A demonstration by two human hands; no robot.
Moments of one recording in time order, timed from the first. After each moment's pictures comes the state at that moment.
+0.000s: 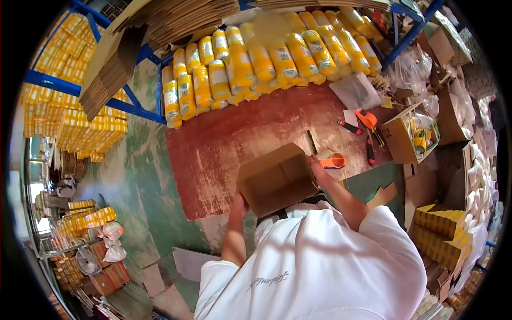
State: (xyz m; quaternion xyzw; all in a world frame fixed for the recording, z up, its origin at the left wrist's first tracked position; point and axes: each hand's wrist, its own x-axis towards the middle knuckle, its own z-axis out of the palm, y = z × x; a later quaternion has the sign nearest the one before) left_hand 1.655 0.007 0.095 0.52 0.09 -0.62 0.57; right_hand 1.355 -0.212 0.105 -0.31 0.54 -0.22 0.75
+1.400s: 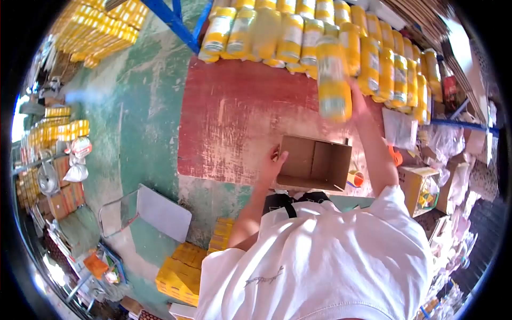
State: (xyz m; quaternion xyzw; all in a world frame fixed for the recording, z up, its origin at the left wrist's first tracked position) left_hand 1.672 -0.066 0.092 0.68 -0.11 -0.48 0.54; right_hand 1.592 -0.443 0.212 -0.32 0.38 -0.12 0.86
